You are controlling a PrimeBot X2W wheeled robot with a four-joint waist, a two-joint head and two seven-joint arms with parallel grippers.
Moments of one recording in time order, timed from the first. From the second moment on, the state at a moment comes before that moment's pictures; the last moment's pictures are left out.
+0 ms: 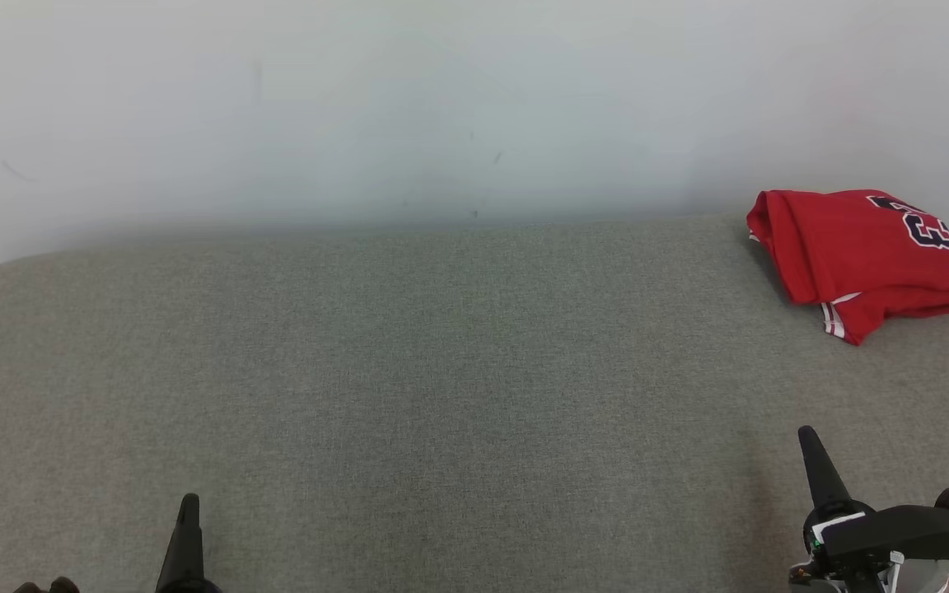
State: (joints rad) left arm 0.01 0.15 -0.06 0.14 -1.19 -0.02 -0.08; right arm -0.10 -0.05 -0.14 0.27 1.08 0.13 0.11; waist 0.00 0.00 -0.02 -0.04
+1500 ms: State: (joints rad) left arm -0.05 0.07 0.00 0.19 -1.54 -0.11 -0.04; right arm -0.16 -0.05 -0.20 0.31 1.48 0.13 0.23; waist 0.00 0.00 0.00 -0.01
